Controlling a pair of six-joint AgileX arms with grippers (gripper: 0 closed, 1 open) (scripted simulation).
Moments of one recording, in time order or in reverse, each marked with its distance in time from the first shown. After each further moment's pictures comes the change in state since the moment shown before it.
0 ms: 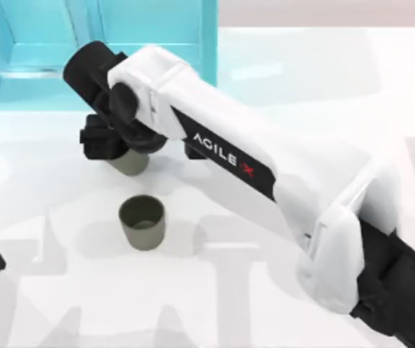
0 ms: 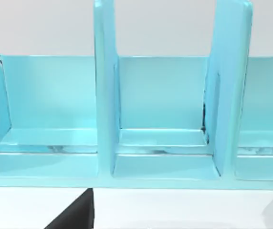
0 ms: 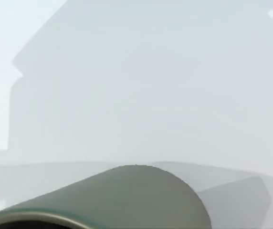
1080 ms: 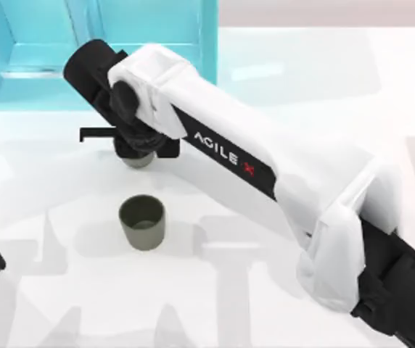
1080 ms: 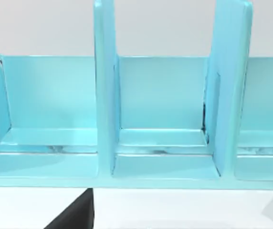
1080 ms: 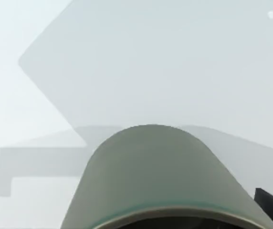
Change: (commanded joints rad) left arm 0.000 0.000 0.000 0.000 0.000 0.000; right arm 0.000 0.000 0.000 0.000 0.000 0.000
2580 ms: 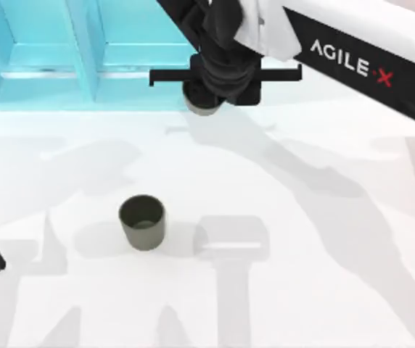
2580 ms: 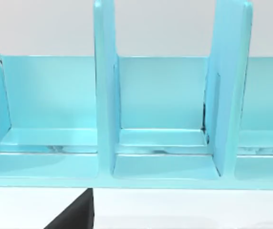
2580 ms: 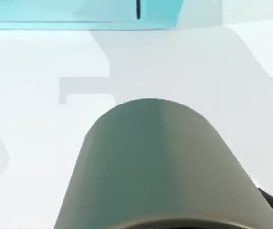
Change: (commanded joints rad) left arm 0.000 0.000 0.000 0.000 0.000 0.000; right arm -0.128 -0.604 -0.750 0.190 -0.058 -0.134
